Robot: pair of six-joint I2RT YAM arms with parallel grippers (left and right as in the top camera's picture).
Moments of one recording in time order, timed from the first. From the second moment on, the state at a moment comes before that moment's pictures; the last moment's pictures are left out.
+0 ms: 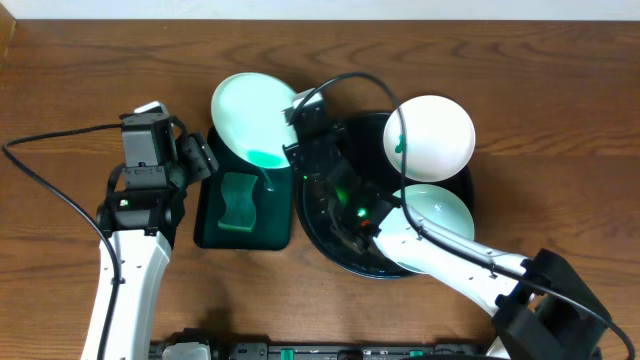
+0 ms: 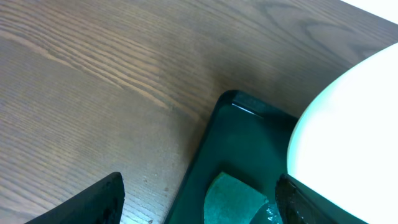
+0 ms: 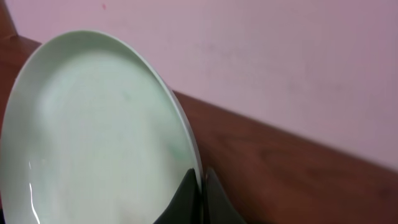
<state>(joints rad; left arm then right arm) 0.05 1.18 0.95 -0.58 -0.11 -0.33 0.90 1.71 1.12 0.35 0.58 -0.01</state>
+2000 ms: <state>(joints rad) 0.05 1.18 0.95 -0.58 -0.11 -0.33 0.96 1.71 1.12 0.74 0.60 -0.72</state>
